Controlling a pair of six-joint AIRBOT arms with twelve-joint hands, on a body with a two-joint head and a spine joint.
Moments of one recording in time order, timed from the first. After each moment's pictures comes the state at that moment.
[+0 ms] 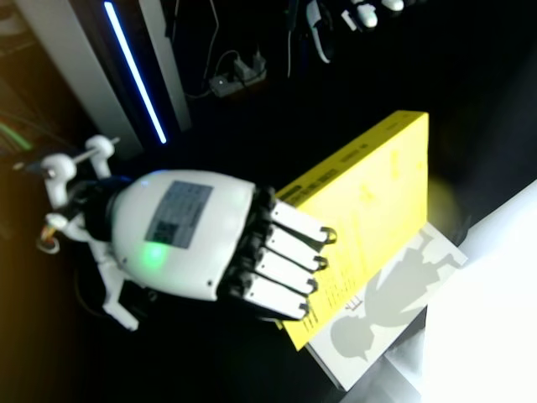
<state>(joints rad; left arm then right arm) 1.05 -0.69 0.70 -0.33 -1.60 1.62 -0.31 -1.14 1.46 -0.24 0.59 -0.71</state>
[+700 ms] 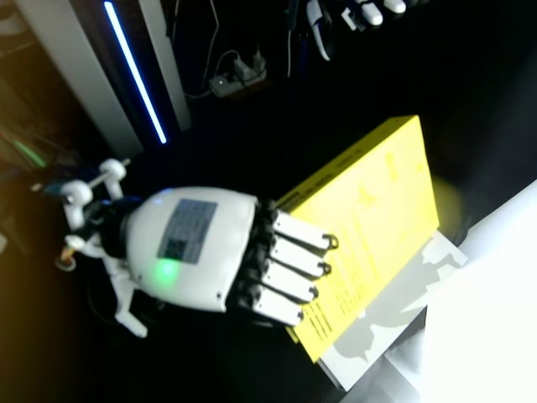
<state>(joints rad) 1.06 -0.69 0.70 -0.34 -1.60 1.62 -0.34 -1.21 1.55 -0.18 0.58 -0.71</state>
